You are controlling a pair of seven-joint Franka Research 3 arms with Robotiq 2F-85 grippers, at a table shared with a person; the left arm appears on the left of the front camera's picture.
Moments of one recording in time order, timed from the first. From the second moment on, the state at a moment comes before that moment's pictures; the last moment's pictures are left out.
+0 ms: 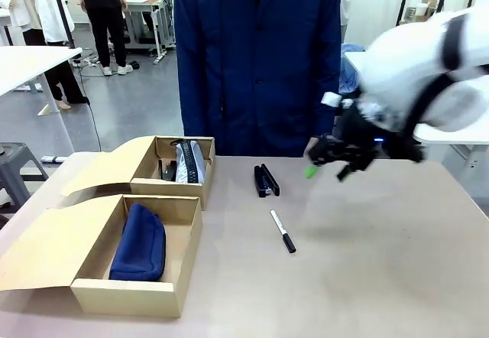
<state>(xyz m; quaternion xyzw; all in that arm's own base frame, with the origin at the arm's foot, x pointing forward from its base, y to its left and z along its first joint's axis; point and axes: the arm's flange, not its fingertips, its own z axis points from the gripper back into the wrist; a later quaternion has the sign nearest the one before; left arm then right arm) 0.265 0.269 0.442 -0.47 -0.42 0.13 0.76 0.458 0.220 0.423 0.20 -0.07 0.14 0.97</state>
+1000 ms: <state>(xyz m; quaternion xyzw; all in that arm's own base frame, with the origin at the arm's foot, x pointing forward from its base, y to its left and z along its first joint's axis) 0.265 0.269 0.442 -0.47 -0.42 0.13 0.76 0.501 0.321 0.388 0.06 -0.14 0.20 0.97</state>
